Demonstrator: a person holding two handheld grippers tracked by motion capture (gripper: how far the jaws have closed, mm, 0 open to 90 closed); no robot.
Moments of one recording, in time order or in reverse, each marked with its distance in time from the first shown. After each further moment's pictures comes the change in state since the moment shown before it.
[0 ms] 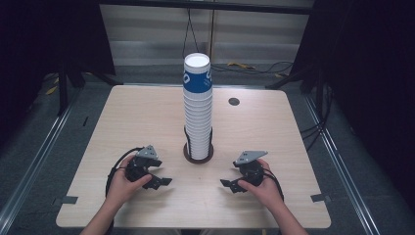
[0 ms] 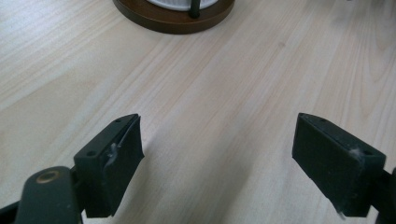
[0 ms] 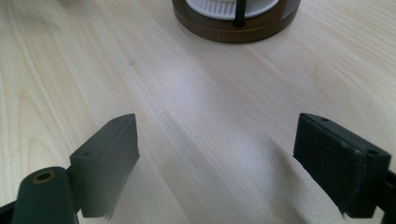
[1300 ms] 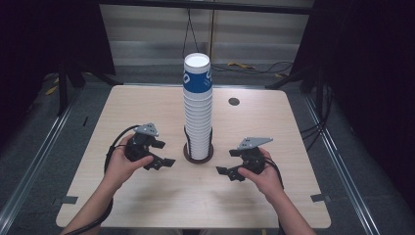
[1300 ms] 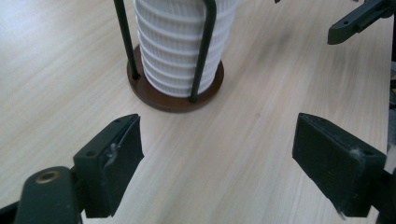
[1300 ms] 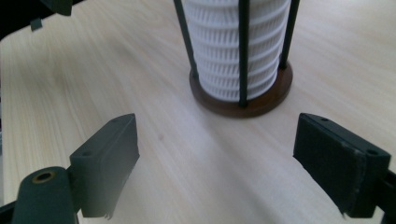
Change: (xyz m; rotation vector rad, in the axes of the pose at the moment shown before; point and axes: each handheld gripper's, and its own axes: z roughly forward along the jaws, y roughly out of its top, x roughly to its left) left arm 0.008 0.070 -0.039 -0.058 -0.034 0.014; right arm -0.003 0.045 -0.024 -0.126 0.061 0.073
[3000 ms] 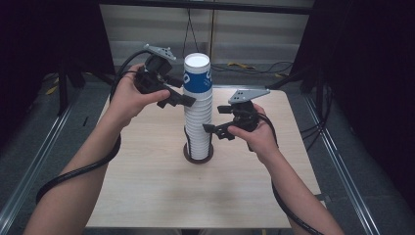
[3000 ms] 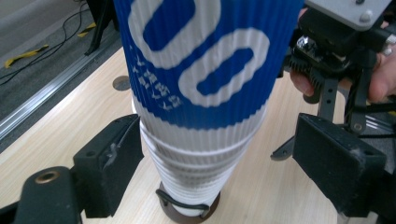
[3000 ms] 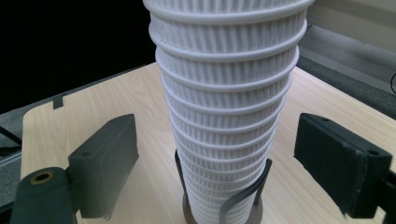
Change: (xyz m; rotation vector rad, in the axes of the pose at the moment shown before) left arm -0.012 0.182 -0.073 -0.085 0.008 0.123; right arm 0.005 0.130 -0.023 -0.141 0.007 -0.112
